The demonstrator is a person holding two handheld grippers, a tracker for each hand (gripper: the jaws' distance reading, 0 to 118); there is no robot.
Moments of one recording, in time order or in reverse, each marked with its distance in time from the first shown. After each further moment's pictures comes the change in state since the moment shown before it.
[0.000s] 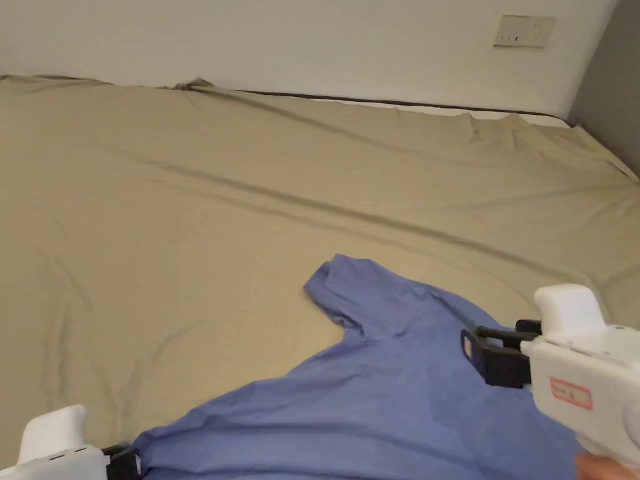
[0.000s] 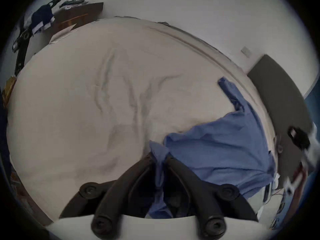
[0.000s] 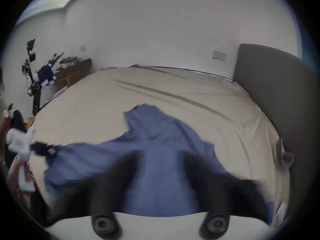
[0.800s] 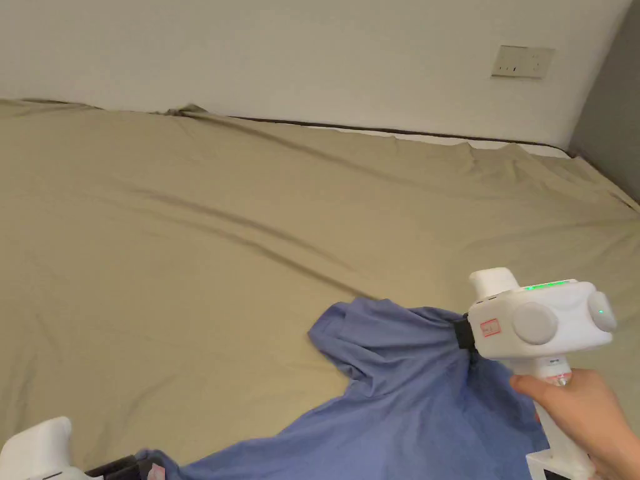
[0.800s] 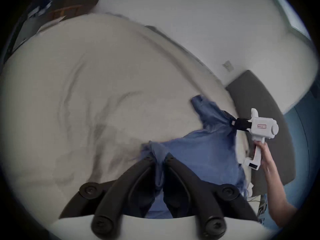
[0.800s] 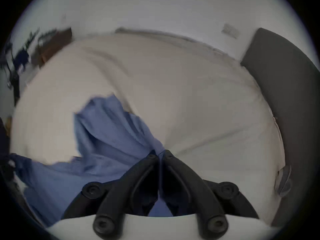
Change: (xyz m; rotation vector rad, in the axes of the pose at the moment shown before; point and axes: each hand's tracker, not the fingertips) left arm 0.047 0.051 0.013 0.056 -0.246 0.025; right arm 0.040 0.059 -0.129 -0.185 -0.047 -0.010
